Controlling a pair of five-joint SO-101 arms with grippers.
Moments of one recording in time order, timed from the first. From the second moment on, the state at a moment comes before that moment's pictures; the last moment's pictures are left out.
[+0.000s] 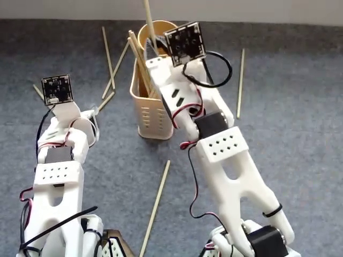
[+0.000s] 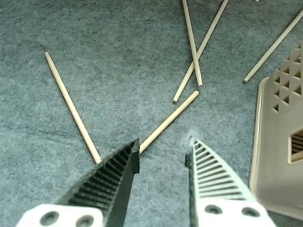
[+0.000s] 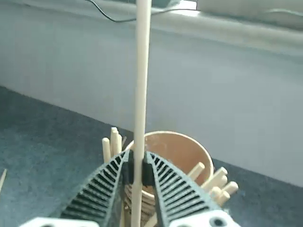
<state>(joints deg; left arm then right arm) -13.9 -41.3 60.4 27.5 9.2 -27.9 -21.5 23.0 11.6 3.1</state>
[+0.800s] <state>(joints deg) -14.0 -41.3 60.4 27.5 9.2 -29.5 -21.7 27.8 7.0 -1.7</state>
